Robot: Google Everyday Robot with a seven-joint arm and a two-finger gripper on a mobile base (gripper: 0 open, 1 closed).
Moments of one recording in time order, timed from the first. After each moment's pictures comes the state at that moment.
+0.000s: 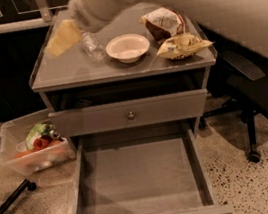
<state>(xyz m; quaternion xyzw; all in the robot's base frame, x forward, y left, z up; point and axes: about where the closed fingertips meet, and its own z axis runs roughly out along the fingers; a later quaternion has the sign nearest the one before) 0.647 0.081 1.006 -0.40 0.78 0.12 0.46</state>
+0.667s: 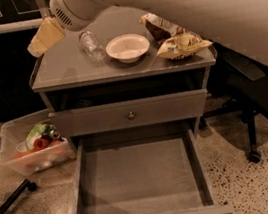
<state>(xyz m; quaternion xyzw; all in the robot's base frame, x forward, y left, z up) 0.653 0.121 1.017 -0.41 0.77 0.12 0.48</state>
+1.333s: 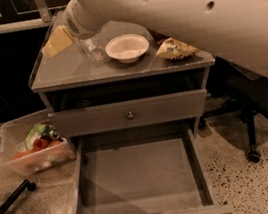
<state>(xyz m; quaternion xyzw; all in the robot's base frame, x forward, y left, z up) 0.699 0.107 0.971 -0.34 0.81 0.11 0.46</state>
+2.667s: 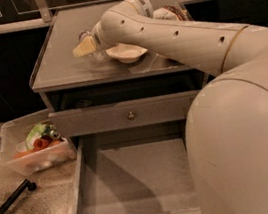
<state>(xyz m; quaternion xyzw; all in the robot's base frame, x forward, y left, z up) 0.836 0.057 0.868 -0.23 0.84 0.10 0.47</state>
